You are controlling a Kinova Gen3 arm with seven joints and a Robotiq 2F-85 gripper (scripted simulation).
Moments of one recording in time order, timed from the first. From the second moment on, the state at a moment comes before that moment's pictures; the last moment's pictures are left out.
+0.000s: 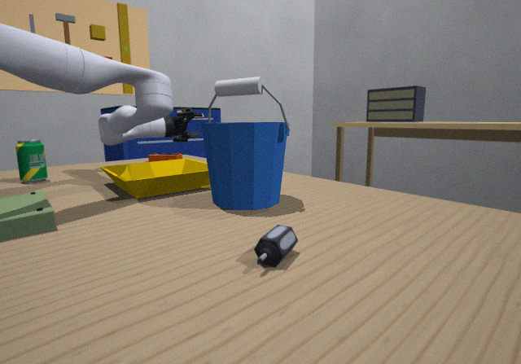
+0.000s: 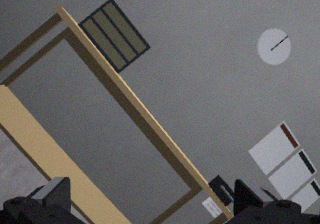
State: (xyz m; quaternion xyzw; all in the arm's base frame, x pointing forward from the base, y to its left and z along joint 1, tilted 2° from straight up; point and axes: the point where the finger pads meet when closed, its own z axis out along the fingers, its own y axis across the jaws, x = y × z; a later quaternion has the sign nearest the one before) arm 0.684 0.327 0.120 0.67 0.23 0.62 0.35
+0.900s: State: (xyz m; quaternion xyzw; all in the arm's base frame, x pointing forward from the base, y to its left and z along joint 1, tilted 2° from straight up) arm 0.744 0.366 0.172 0.53 0.43 0.60 0.41
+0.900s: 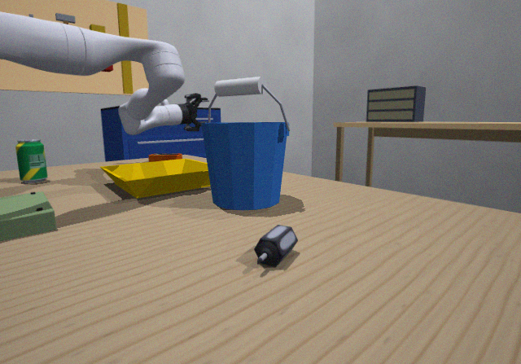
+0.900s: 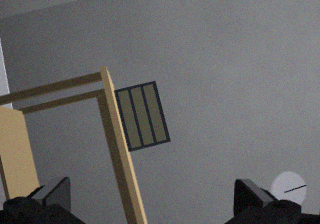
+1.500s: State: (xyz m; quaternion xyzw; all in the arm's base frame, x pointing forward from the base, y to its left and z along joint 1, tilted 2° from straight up) arm 0.783 0.383 0.210 0.30 0.62 0.53 0.49
